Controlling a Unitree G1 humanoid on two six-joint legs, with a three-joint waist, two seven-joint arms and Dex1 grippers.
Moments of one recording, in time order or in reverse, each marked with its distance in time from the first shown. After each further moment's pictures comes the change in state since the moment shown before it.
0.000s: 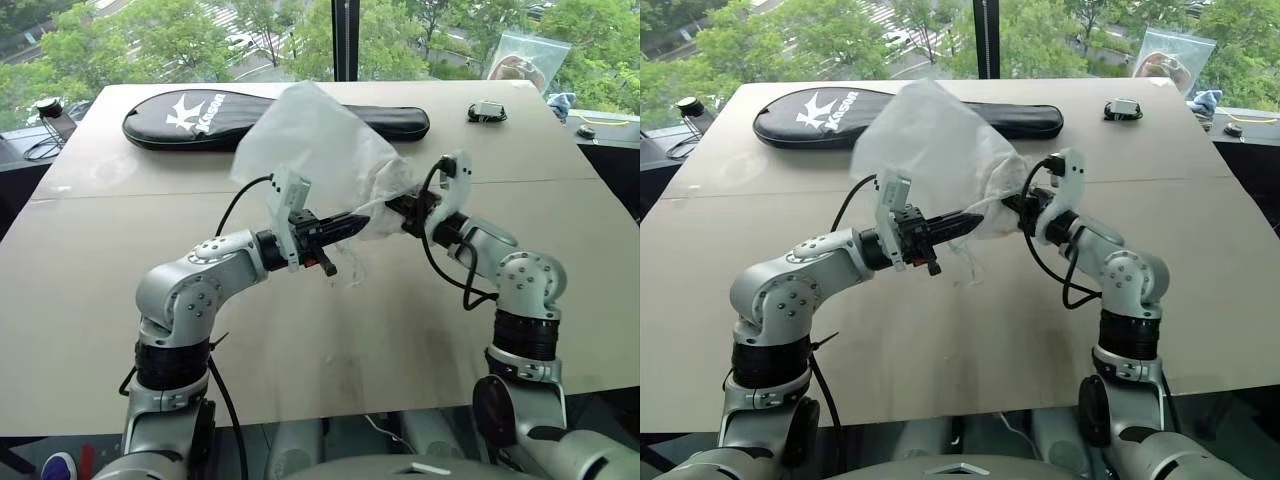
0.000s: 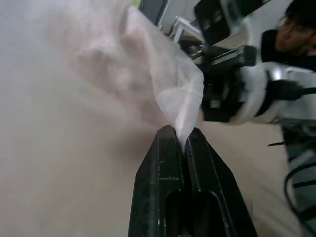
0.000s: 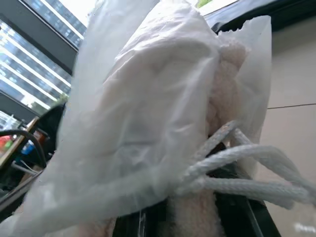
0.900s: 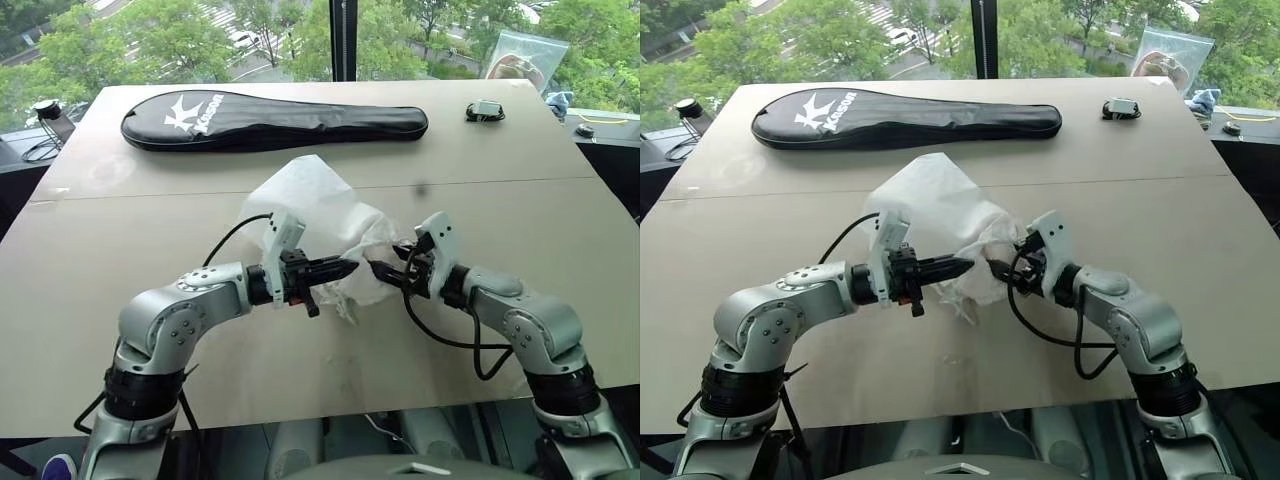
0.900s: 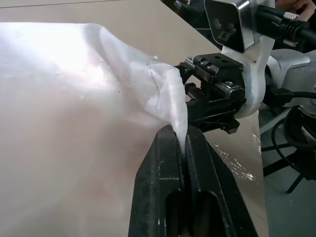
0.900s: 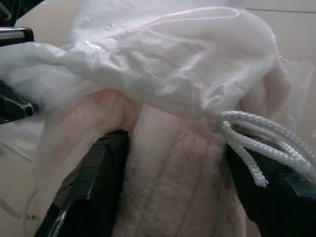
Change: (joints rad) left arm 0.171 0.157 -0.072 -0.004 0.021 -0.057 -0.084; right arm 0.264 -0.343 0.341 -0.217 -0.169 -0.079 0.220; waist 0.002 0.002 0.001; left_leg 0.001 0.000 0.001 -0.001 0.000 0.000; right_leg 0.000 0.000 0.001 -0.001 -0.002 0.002
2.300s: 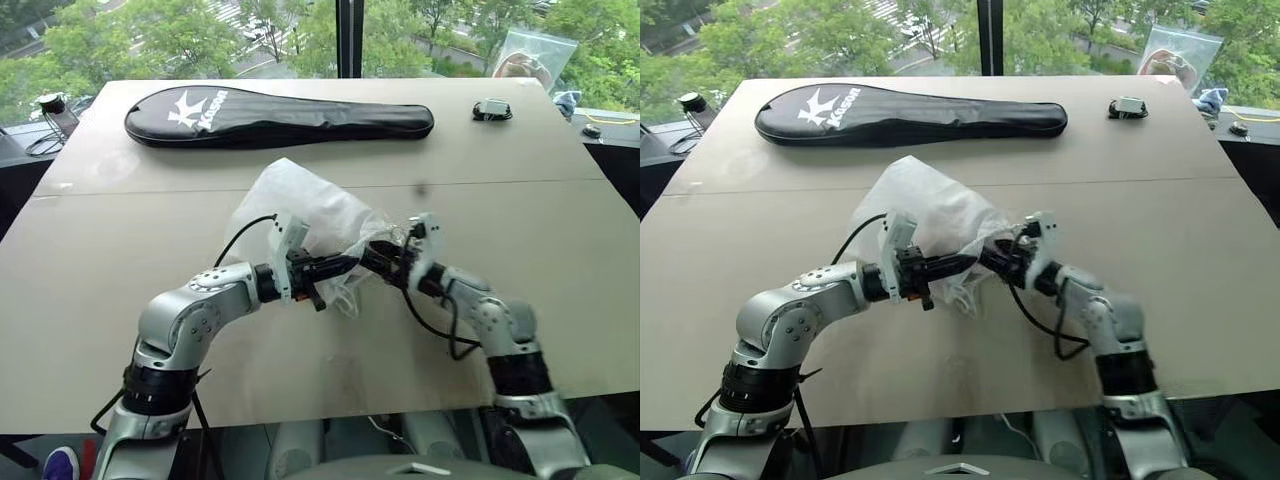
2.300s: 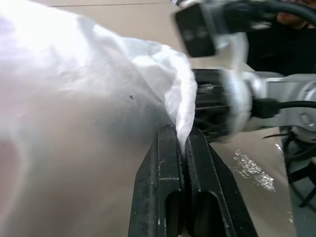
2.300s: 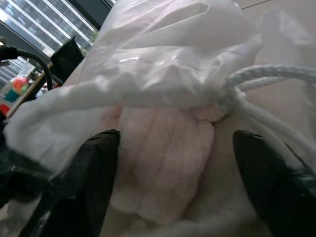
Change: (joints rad) left arm -0.005 -0.041 -0.032 0.088 0.100 -0.087 -0.010; right arm 0.020 0.149 -0.085 0.200 0.069 -0.150 0.080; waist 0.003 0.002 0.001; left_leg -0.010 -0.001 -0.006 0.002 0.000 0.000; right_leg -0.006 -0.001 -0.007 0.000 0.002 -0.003
